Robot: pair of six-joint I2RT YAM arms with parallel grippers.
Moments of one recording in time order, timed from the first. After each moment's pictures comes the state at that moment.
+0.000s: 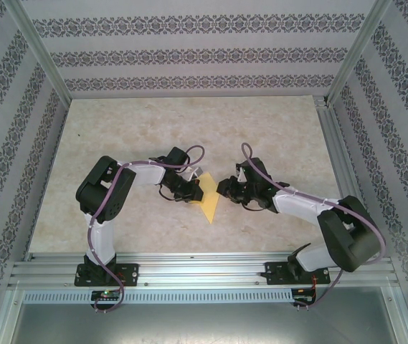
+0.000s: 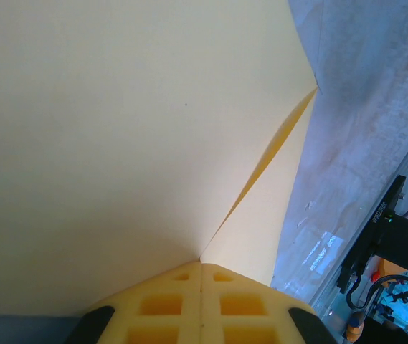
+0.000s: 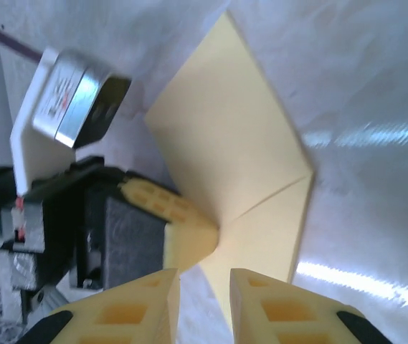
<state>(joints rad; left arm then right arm) -0.55 1.97 1.09 -0.37 0.78 -0.48 0.53 1.44 0.61 0.02 -0.43 0.91</state>
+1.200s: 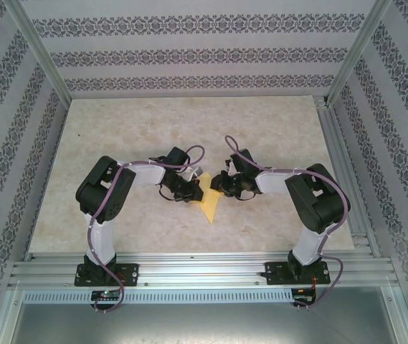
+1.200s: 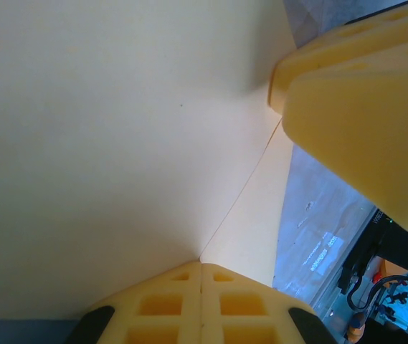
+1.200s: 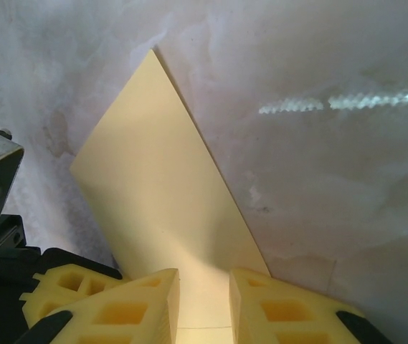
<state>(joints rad) -0.55 1.97 1.09 -0.38 0.77 -0.48 0.50 1.78 0.83 -0.03 -0.50 0.79</state>
